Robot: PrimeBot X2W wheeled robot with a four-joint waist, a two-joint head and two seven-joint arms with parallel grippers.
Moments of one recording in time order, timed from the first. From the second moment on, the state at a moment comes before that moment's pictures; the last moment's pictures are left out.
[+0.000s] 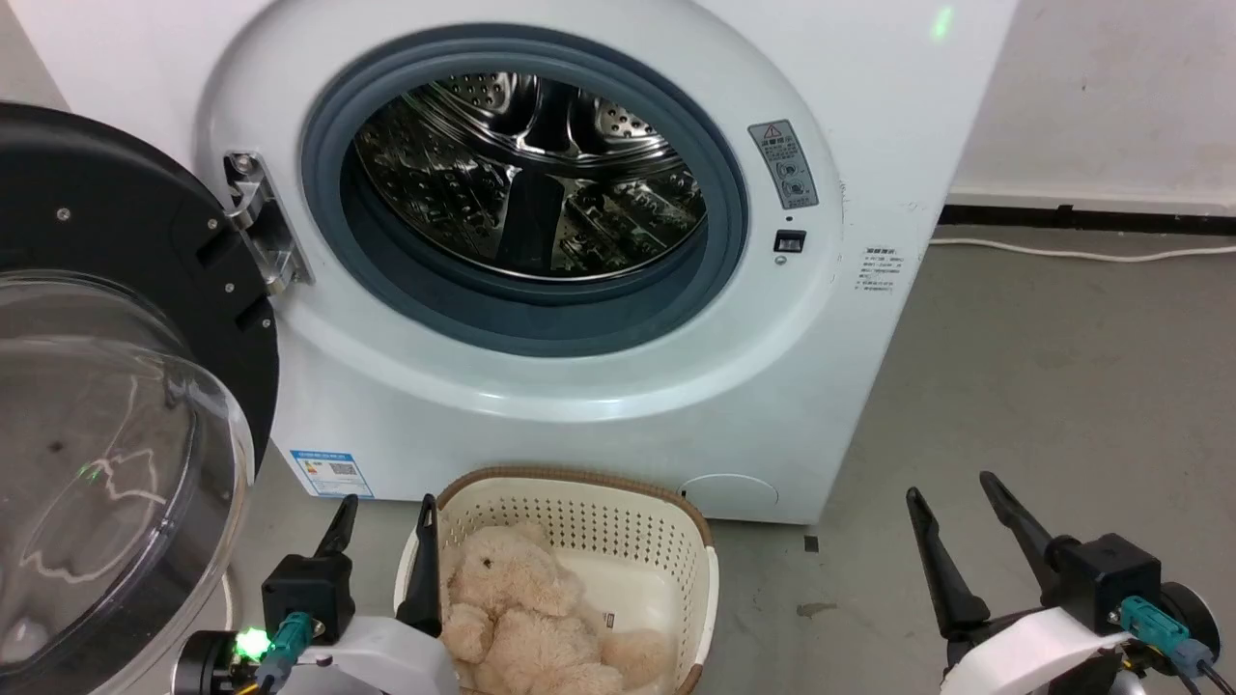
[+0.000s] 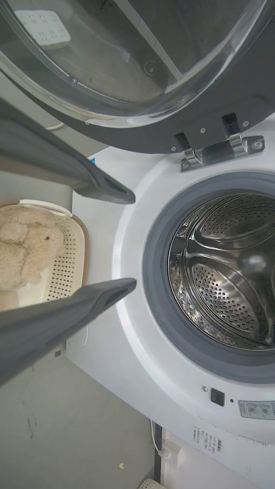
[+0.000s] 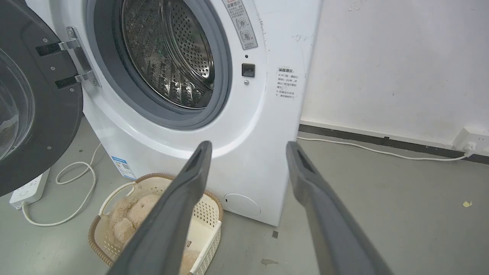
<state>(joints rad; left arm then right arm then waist) 0.02 0.05 -0.03 0.03 -0.05 0.01 -0.03 0.02 -0.05 0.01 0.00 0.06 0.13 -0.03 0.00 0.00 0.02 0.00</state>
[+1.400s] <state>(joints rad) -0.40 0.12 -0.24 0.49 -0.10 0.01 0.22 -0.01 -0.05 -0.05 -0.09 0.27 0.13 -0.13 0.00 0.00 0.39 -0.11</state>
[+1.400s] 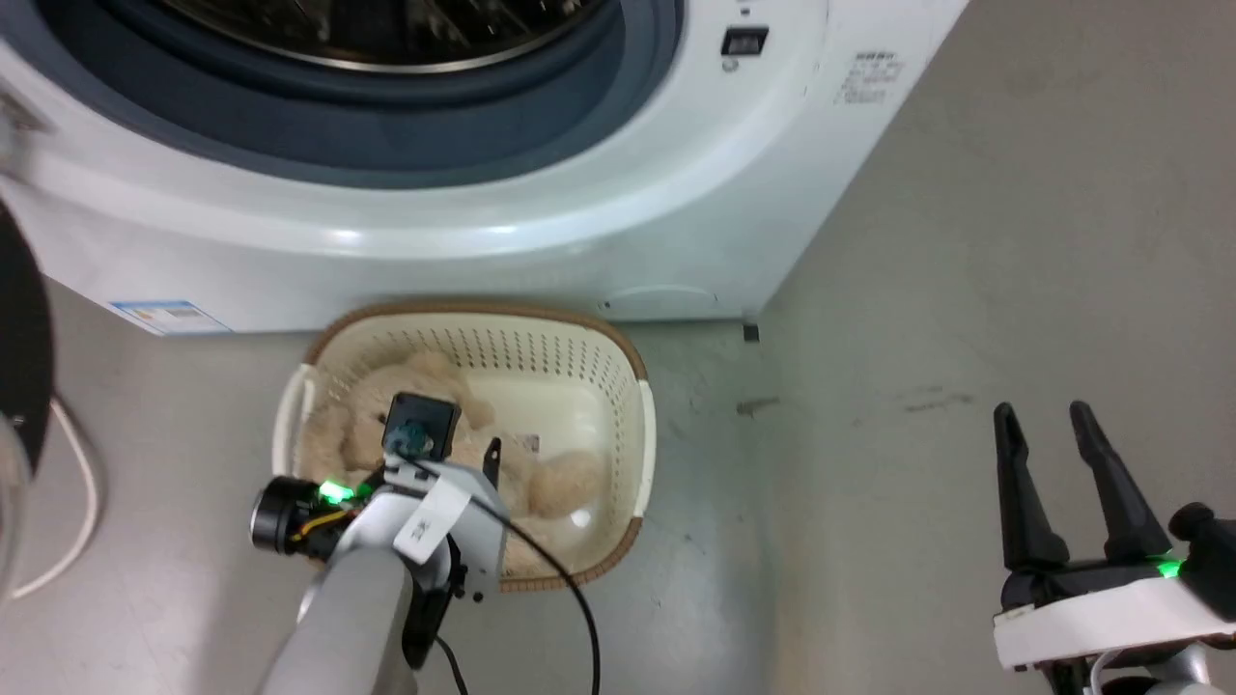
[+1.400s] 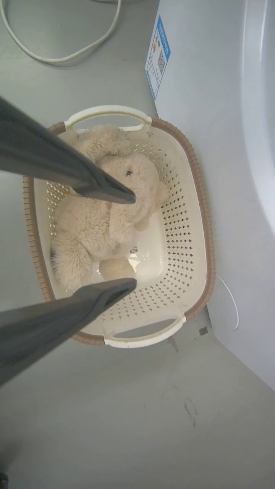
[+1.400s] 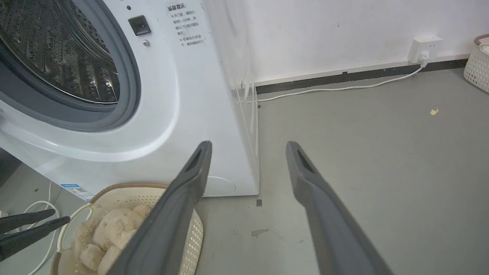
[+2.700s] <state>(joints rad) -0.87 0.49 -0.62 0.59 0.11 -0.06 0.57 -0.08 -0.05 -0.02 -0.27 0.48 0.13 -0.21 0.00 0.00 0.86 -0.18</state>
